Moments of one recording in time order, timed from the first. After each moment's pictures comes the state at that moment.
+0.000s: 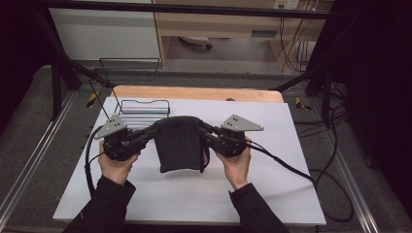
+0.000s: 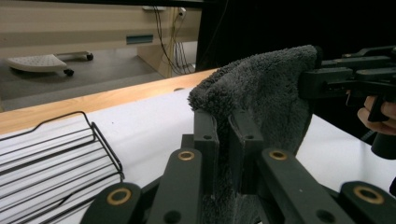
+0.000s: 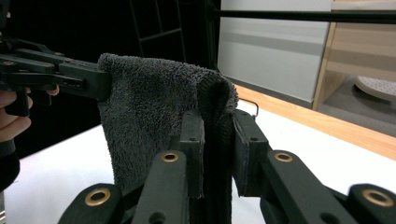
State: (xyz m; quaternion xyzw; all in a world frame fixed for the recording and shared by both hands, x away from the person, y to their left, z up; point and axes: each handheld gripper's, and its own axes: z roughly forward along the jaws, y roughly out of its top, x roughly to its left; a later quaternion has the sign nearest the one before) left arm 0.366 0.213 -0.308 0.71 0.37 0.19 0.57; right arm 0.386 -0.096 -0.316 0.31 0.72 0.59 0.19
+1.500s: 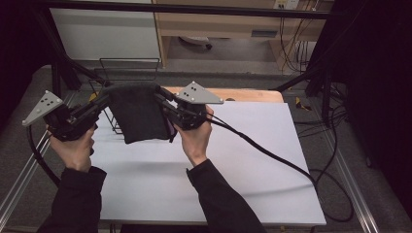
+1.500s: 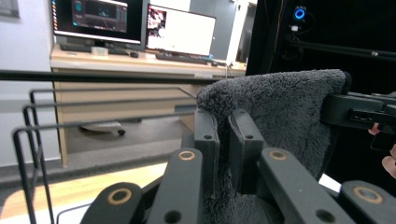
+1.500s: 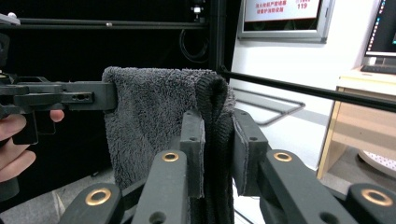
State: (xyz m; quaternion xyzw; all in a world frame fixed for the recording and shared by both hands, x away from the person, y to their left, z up) left arm 0.368 0.298 -0.248 0.61 0.38 0.29 0.63; right arm 0.407 0.002 -0.241 0.25 0.67 0.65 0.25
